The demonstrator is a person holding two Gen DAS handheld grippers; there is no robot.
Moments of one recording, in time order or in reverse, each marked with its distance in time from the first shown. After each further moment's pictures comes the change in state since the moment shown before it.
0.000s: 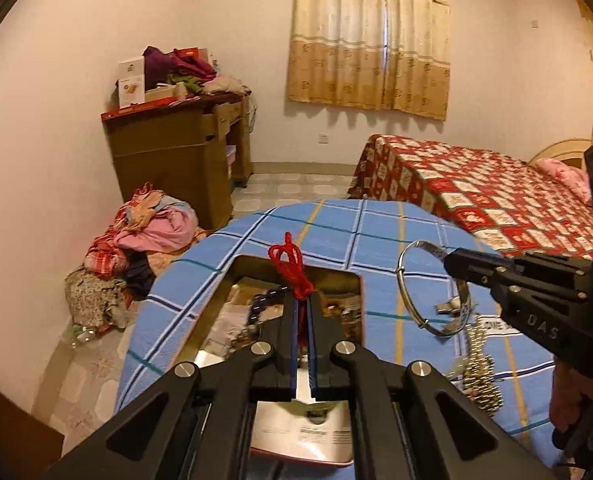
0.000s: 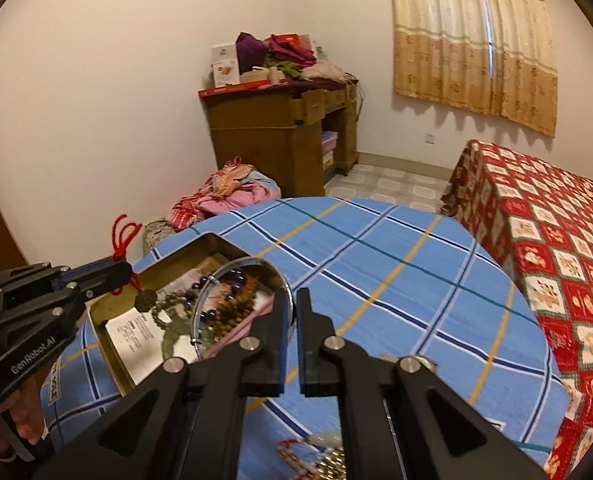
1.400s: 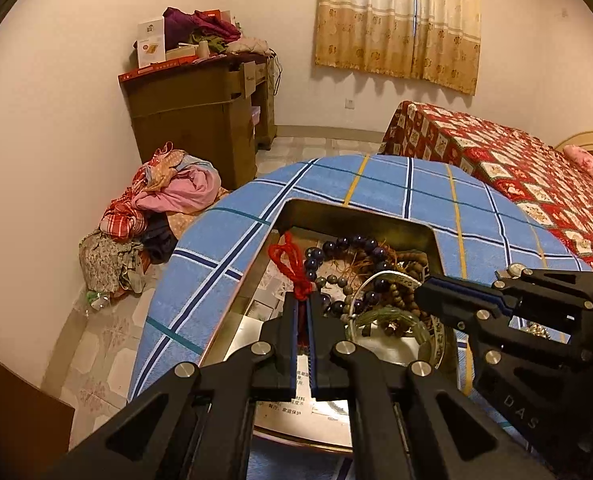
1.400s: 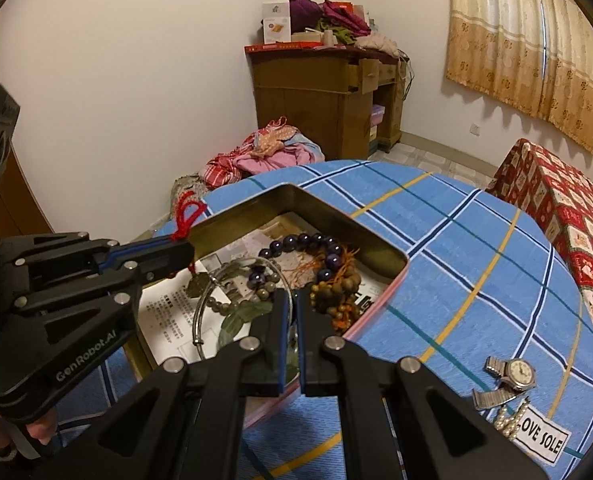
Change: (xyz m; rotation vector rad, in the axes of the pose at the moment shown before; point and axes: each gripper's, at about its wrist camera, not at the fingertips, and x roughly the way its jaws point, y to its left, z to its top) left arm 0.041 0.041 -0.028 -0.036 0.131 0.060; right arm 0.057 0.068 -0.022 -0.111 0.126 0.089
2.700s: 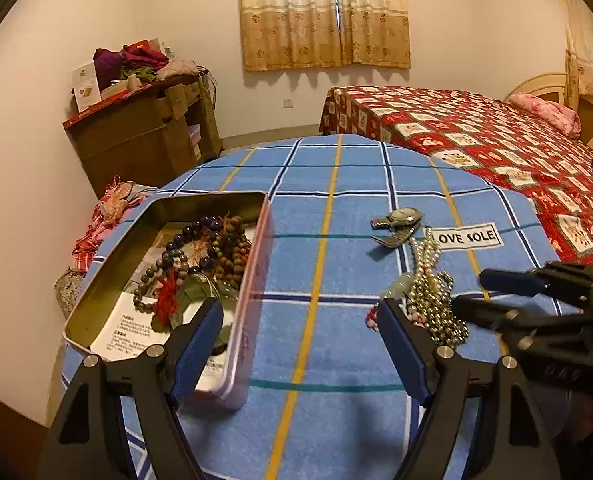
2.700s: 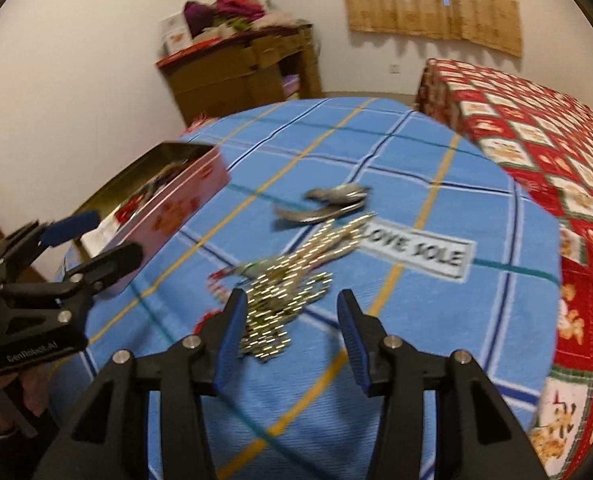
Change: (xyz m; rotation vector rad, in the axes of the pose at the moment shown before) left arm -0.038 -0.122 -0.043 0.203 -0.021 -0.094; right arm -0.089 -0.098 -0.112 0.290 0.053 -0.080
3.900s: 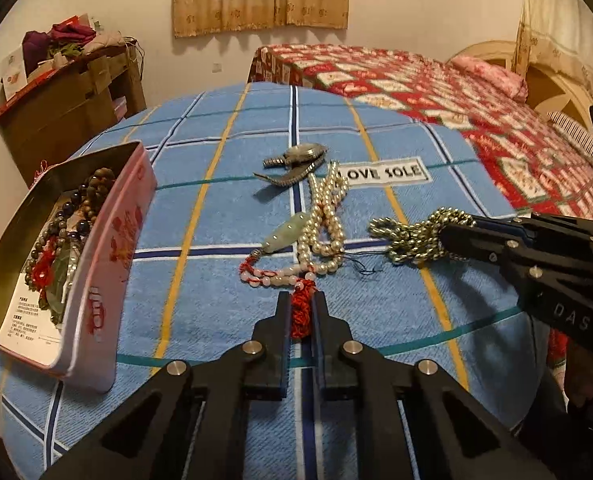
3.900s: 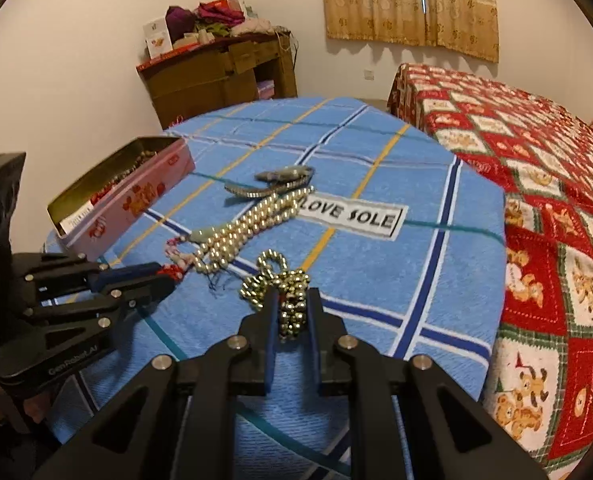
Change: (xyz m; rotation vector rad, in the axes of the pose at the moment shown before) left arm 0.025 -0.044 -0.022 0.064 0.127 -0.244; right arm -0.032 -0.031 -0.024 0.024 -0.073 -0.114
